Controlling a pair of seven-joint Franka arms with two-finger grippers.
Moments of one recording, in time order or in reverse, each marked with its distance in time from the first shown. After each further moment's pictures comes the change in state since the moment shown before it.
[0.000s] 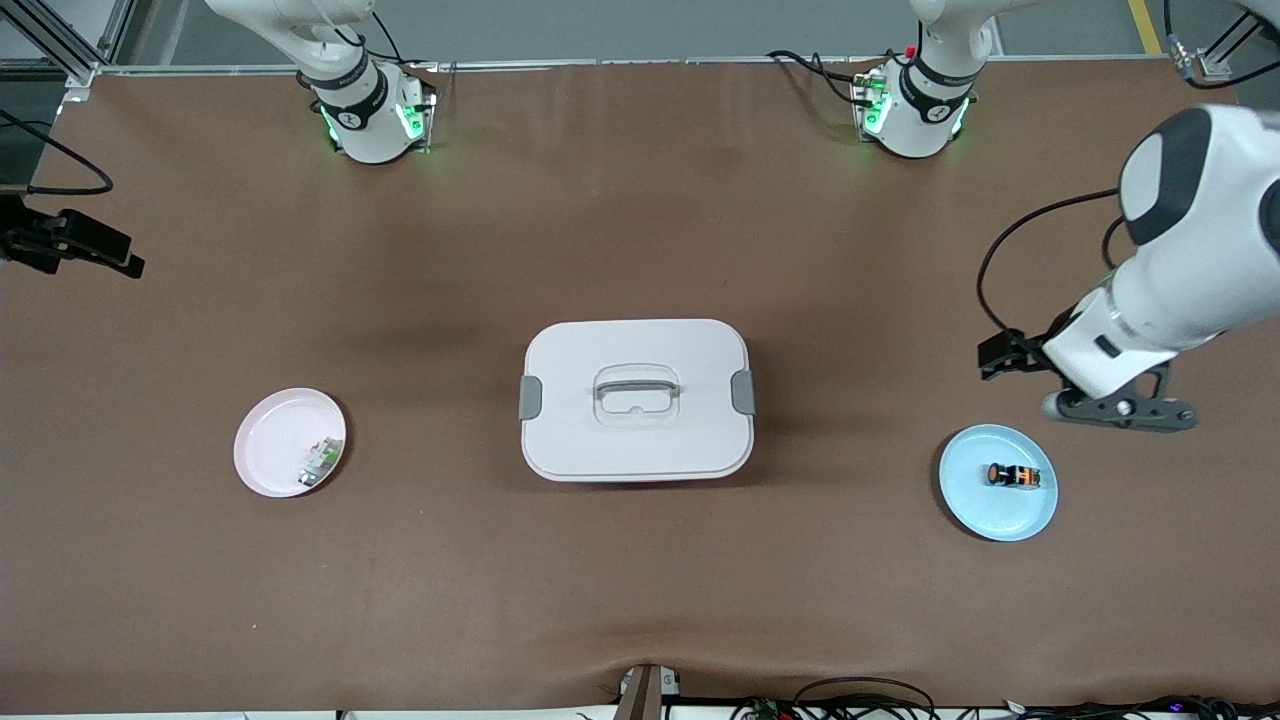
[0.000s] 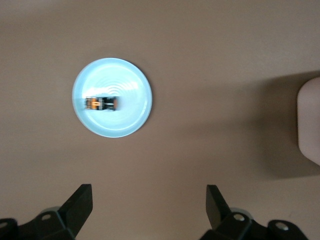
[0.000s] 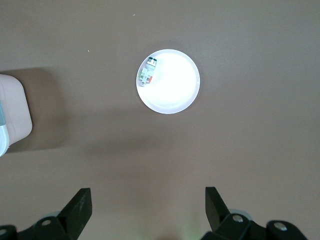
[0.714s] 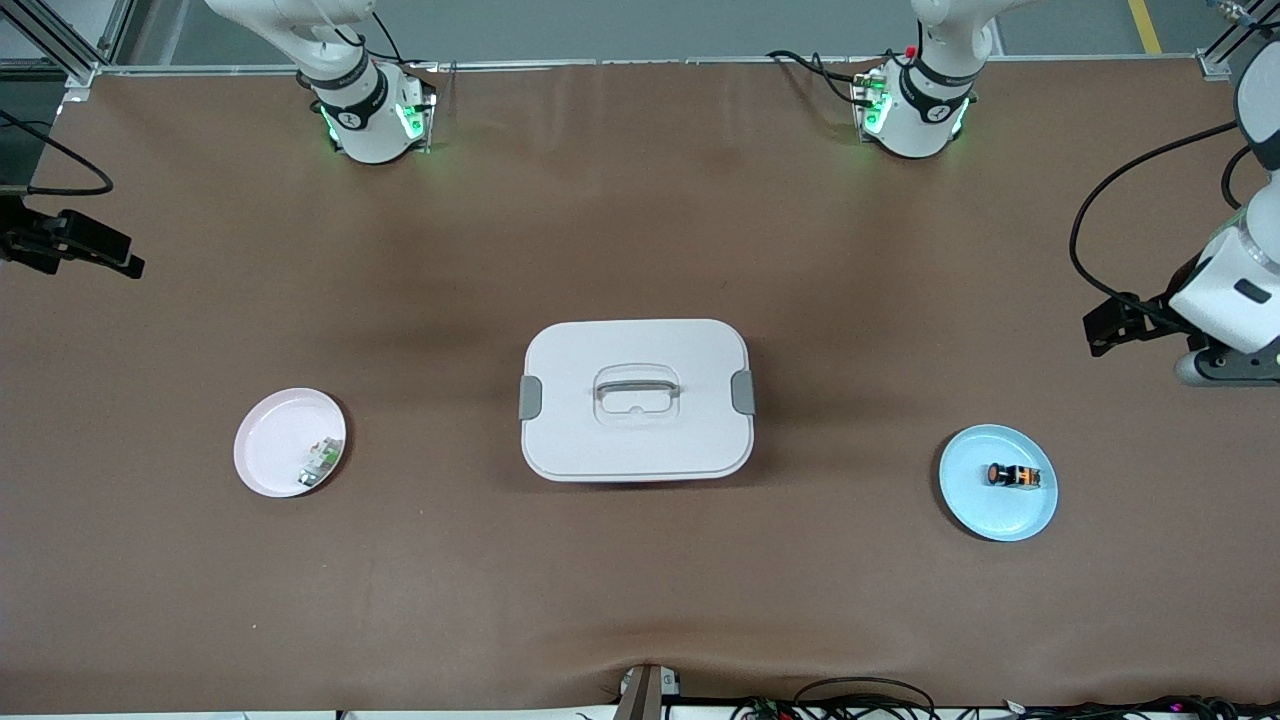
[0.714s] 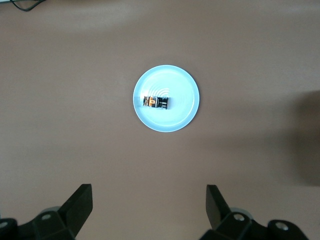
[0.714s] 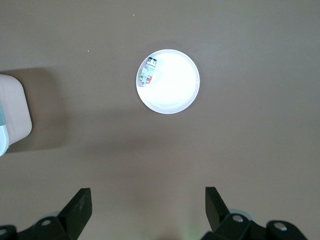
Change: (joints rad) left arm 0.057 -0.069 -0.003 0.096 0.068 -0.117 0.003; right arm 0.000 0.001 0.000 0.001 -0.001 0.000 0.000
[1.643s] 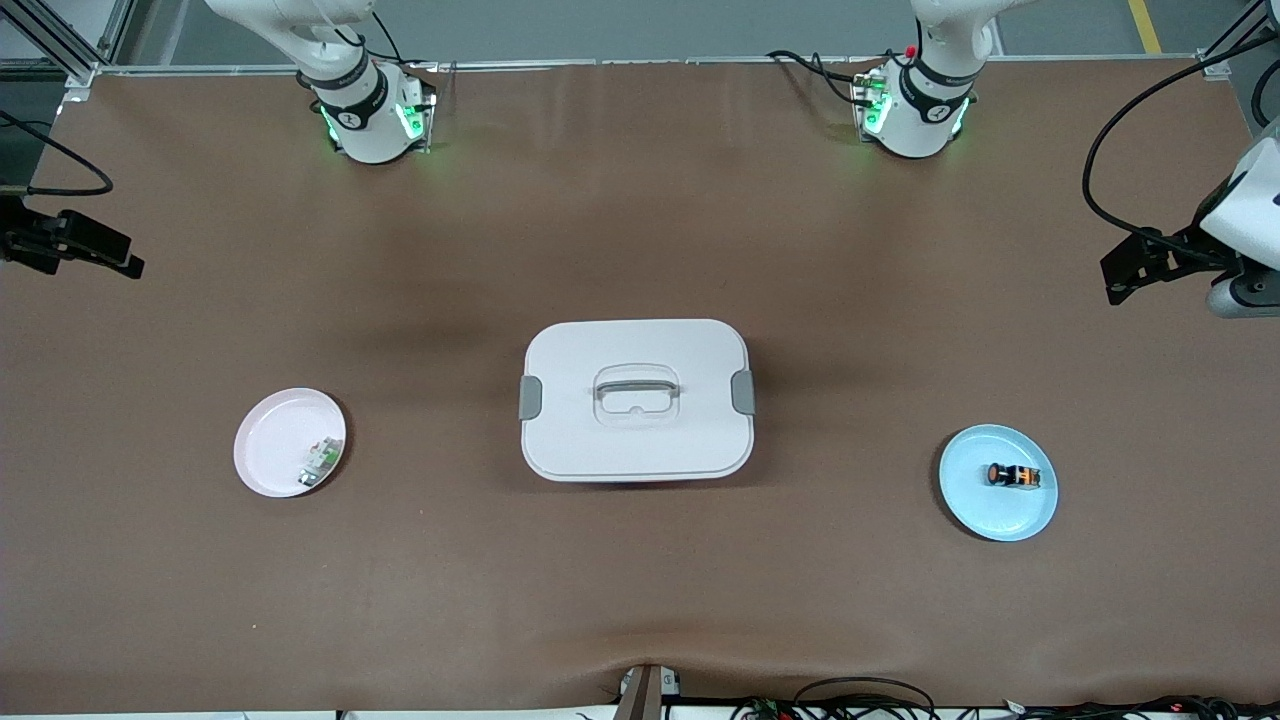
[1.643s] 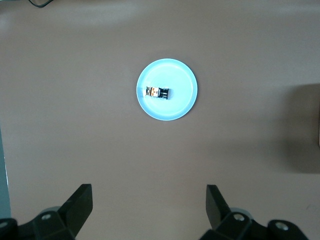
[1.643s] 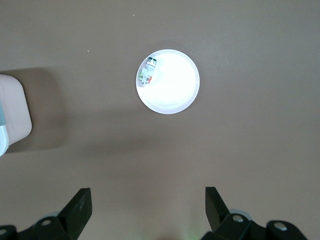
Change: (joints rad) left arm 0.003 -0.089 0.000 0.003 -0.030 -0.076 -0.002; right arm 0.000 0.001 0.000 0.000 0.000 0.000 0.000
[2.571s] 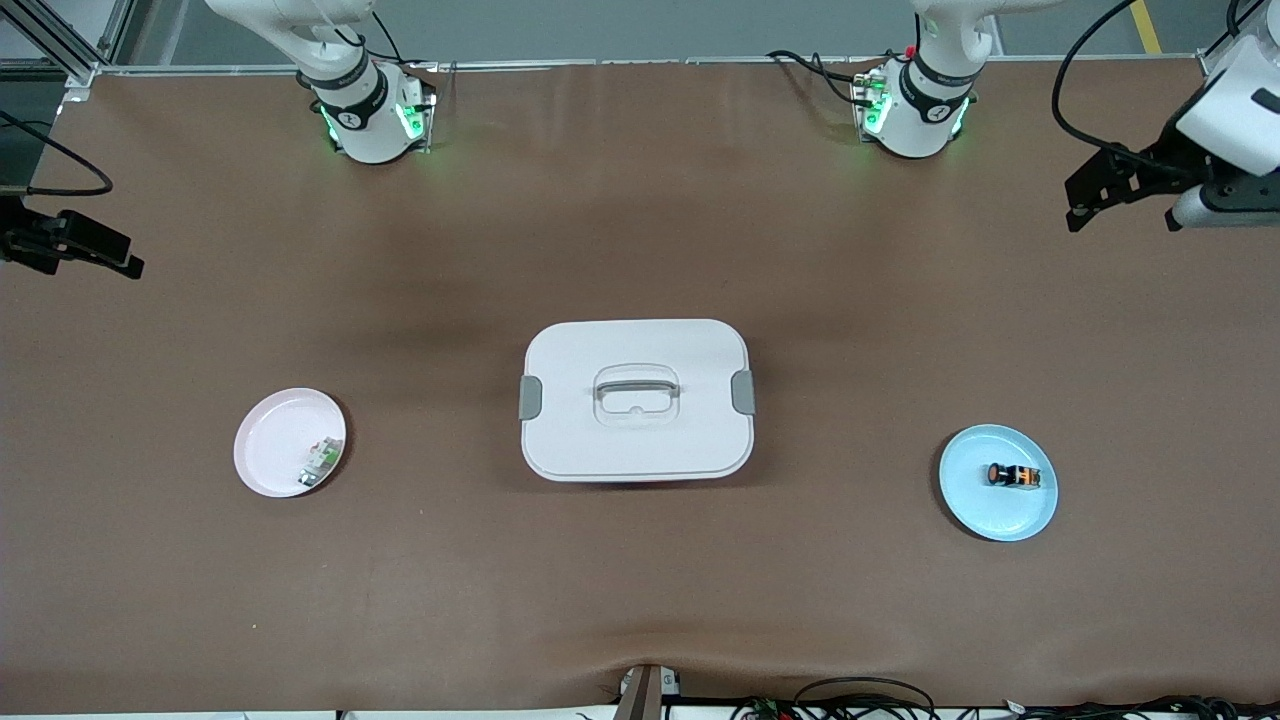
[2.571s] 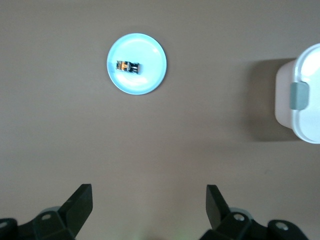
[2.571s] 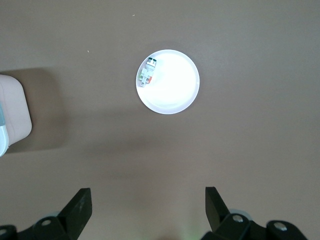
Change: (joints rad) left arm -0.284 -0.192 0.292 -0.138 -0.174 -0.064 -0.011; right arm 0.000 0.001 0.000 0.001 0.000 0.000 0.000
